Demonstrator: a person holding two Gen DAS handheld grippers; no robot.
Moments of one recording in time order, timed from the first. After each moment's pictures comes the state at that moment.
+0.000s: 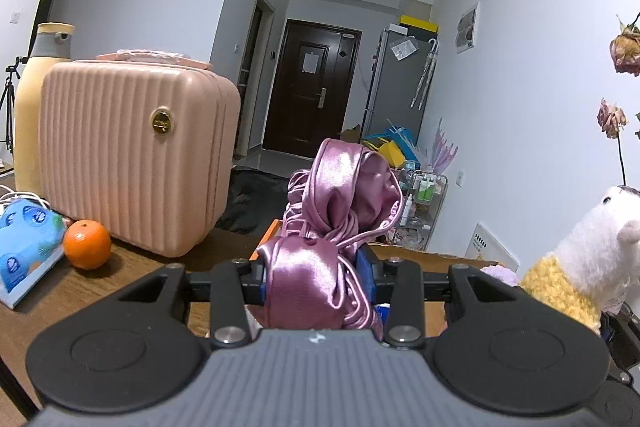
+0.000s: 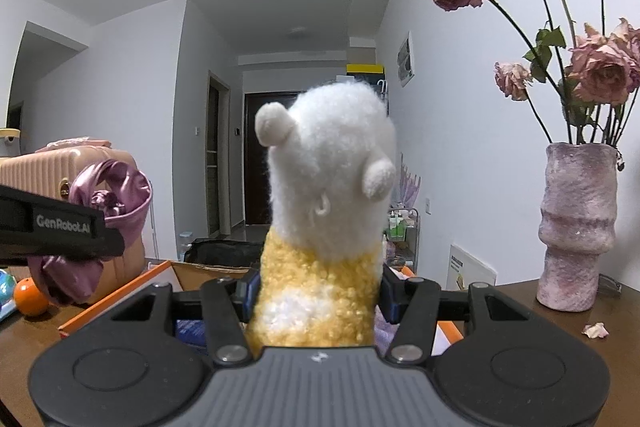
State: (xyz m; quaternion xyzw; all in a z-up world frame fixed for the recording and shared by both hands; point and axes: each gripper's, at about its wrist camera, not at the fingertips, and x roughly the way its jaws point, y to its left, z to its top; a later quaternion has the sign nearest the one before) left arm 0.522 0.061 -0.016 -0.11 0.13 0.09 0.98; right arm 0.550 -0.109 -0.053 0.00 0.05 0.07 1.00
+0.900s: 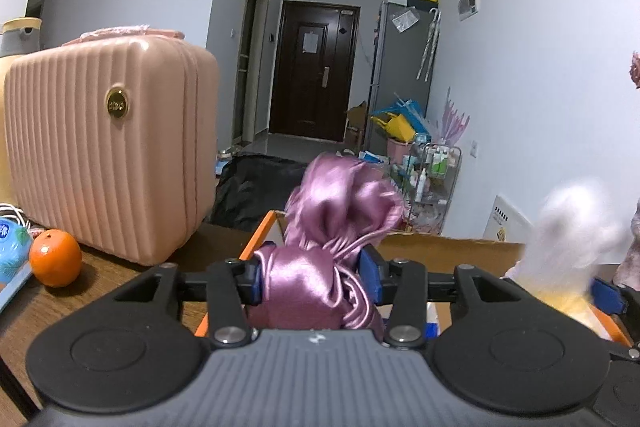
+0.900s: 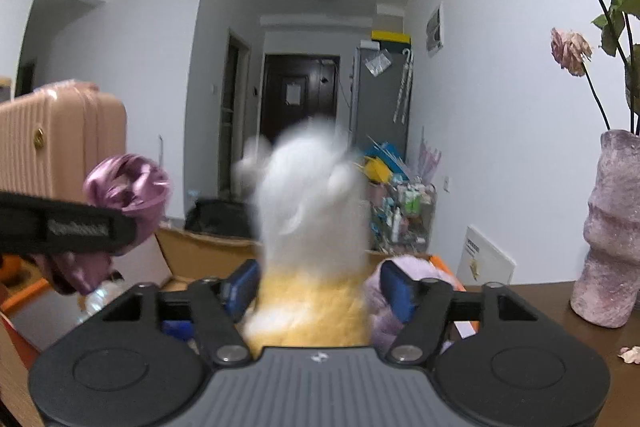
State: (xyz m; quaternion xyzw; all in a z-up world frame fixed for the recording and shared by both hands) left arm 0.596 0.060 -0.039 -0.07 0.16 0.10 0.98; right arm 0.630 -0.096 -0.067 -0.05 0.11 0.09 0.99
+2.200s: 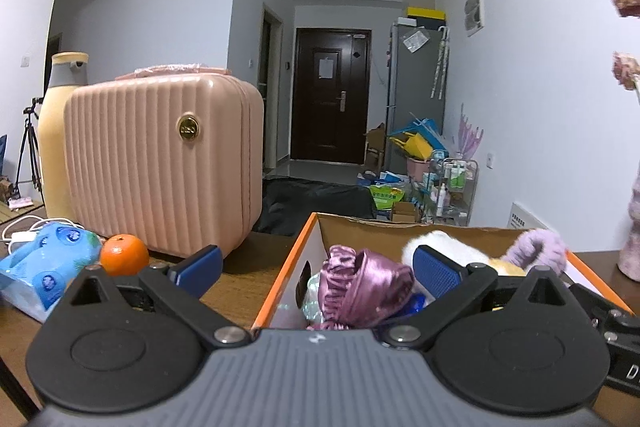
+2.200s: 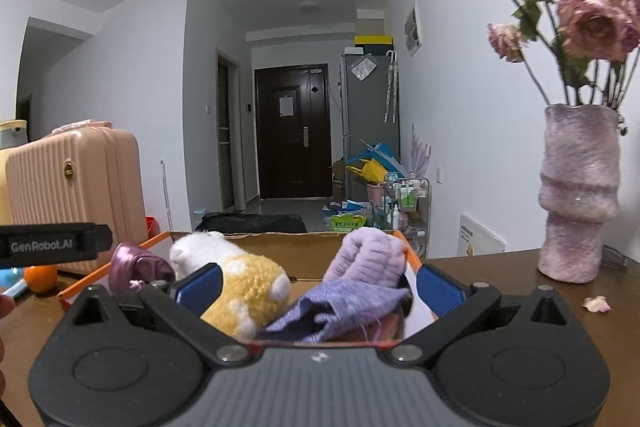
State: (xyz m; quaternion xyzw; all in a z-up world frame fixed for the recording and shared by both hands) left arm 0.523 0.056 -0.037 -0.04 0.13 0.14 0.98; right arm 0.541 -0.147 -0.064 0.01 0.10 0.09 0.99
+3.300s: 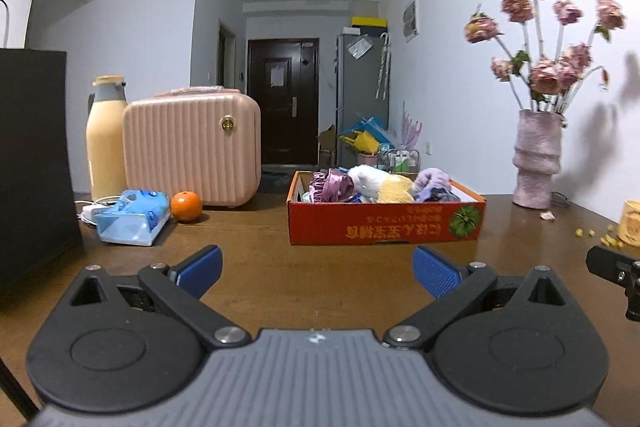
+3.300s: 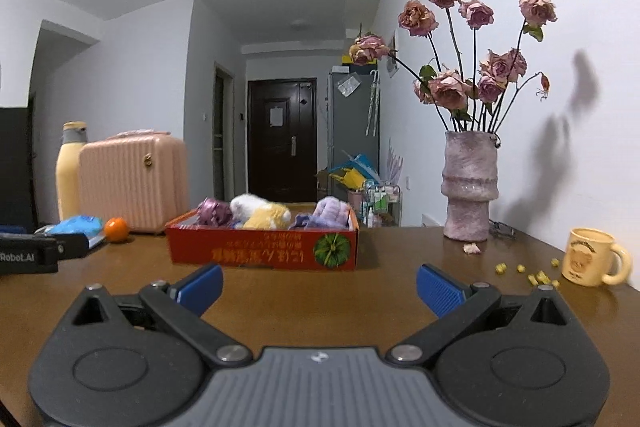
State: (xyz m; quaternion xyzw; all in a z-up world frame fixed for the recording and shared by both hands) left arm 0.241 0.038 -0.034 -0.01 0.12 0.06 0.99; right arm 0.234 -0.200 -0.056 -0.01 0.09 0.07 0.99
